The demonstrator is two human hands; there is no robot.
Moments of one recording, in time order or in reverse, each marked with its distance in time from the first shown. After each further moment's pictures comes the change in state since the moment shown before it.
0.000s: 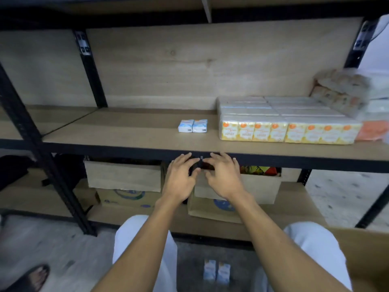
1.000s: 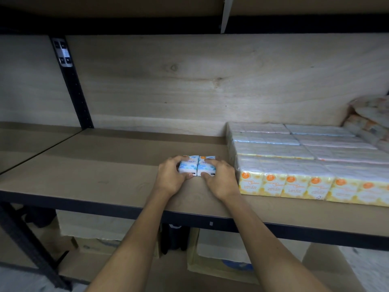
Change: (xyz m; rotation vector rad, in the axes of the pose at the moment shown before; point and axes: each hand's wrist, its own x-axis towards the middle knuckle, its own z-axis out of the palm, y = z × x) left_hand 0.195 -0.062 -0.007 -0.210 0.011 -0.223; right_hand 0.196 0.014 0.029 0.281 0.075 0.139
